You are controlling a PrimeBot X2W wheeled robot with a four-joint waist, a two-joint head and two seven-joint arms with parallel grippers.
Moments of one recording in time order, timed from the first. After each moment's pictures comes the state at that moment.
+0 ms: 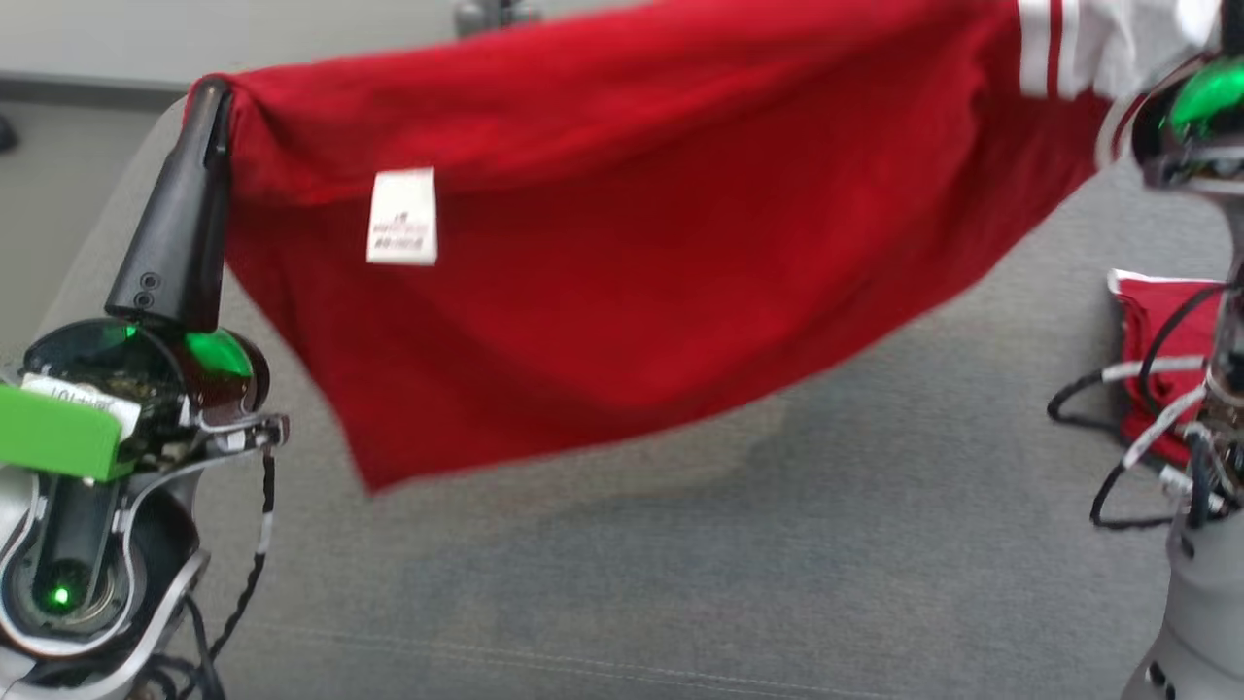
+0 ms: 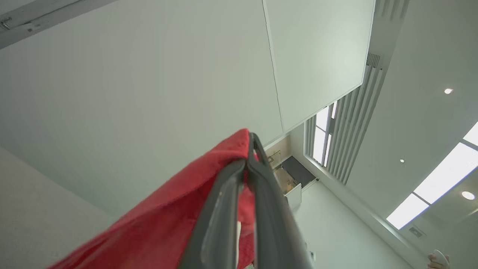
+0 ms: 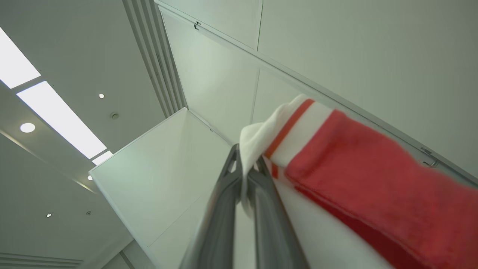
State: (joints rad) left arm -0.38 0.47 -0.36 -0.47 -1.92 -0.02 -0.25; right arm -0.56 -0.06 -0.08 -0.31 1.42 -0.13 0.31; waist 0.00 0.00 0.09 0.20
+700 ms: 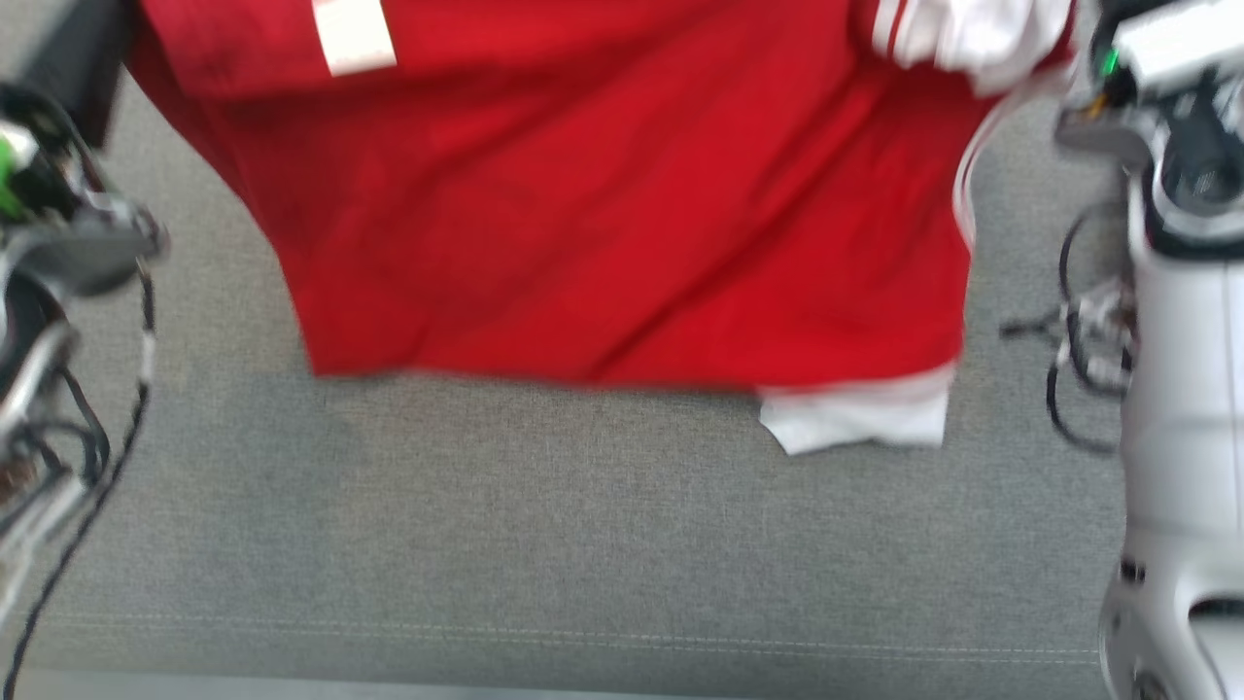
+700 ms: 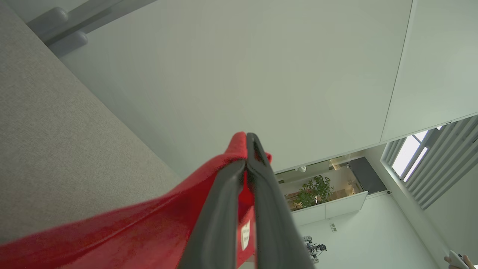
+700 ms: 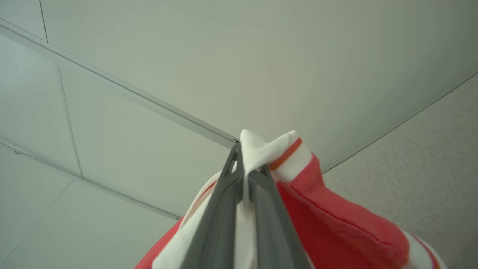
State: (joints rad) left arm -0.73 0.55 -0.43 -0.09 -2.07 0.13 -0.12; right arm -0.73 -0.05 -0.06 0.18 1.01 -0.14 0.25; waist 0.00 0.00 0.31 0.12
